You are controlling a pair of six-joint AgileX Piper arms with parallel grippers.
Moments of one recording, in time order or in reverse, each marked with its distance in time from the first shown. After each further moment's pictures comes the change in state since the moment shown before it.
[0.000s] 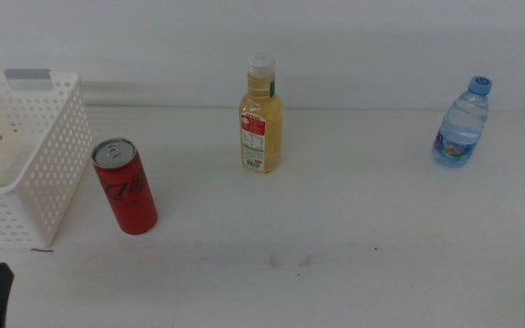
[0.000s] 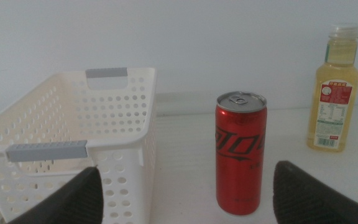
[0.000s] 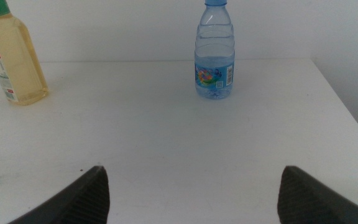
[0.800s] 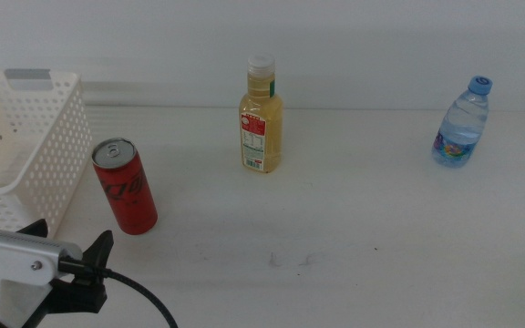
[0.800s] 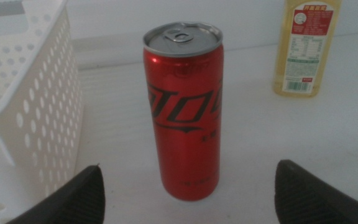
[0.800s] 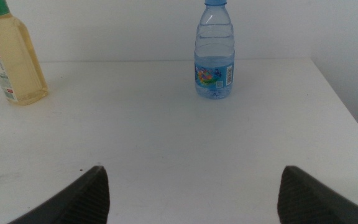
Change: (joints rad) left arm -0.187 1.229 0.000 0.005 -1.050 -0.042; right arm 0.000 0.000 0.000 0.000 0.000 0.000
